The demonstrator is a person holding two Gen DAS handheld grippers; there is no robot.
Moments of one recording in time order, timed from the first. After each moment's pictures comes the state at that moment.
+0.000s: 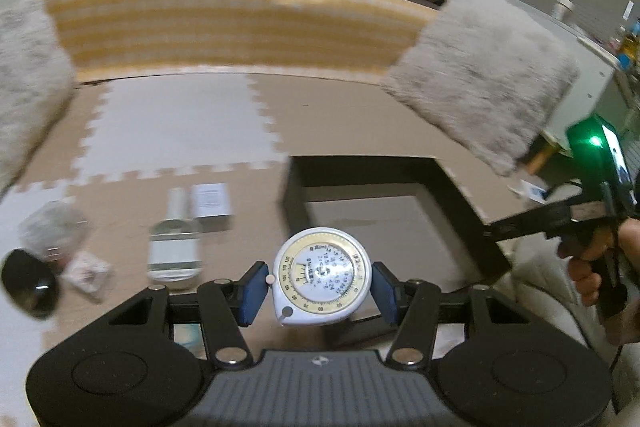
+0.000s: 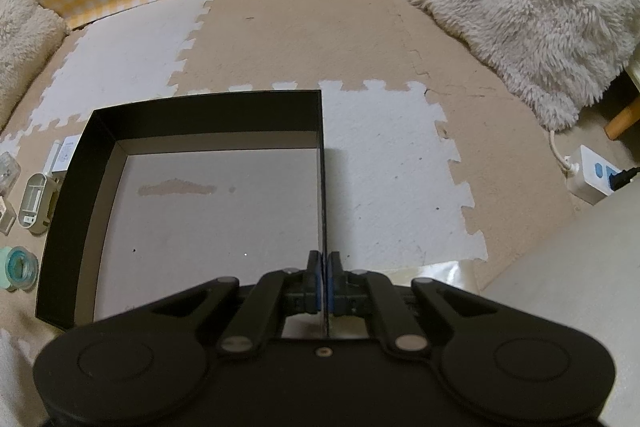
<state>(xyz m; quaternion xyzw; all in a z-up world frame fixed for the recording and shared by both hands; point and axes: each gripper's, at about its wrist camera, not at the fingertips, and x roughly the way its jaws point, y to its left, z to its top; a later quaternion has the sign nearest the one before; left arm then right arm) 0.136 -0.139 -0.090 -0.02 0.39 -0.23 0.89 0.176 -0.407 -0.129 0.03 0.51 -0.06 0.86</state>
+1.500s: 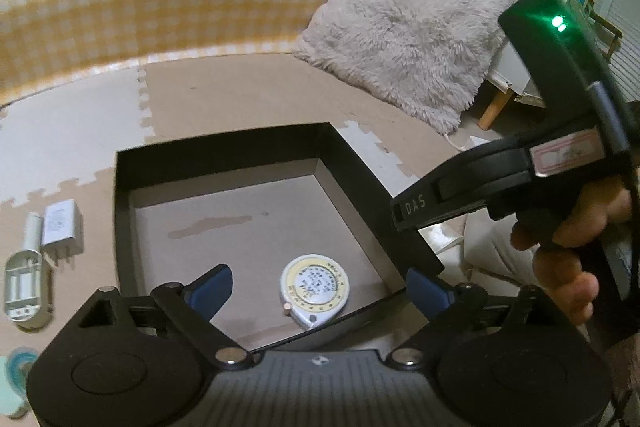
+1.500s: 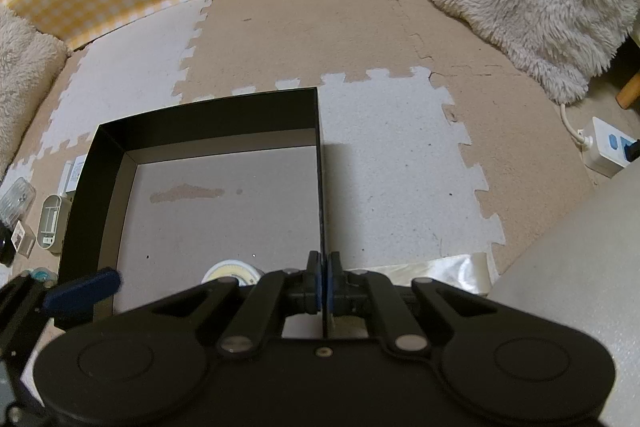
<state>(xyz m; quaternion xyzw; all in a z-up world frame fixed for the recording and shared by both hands) 0.143 -0.246 -0.120 0.02 0.40 -0.30 0.87 0.178 -0.417 -0.130 0.08 0.52 -0.05 0.85</state>
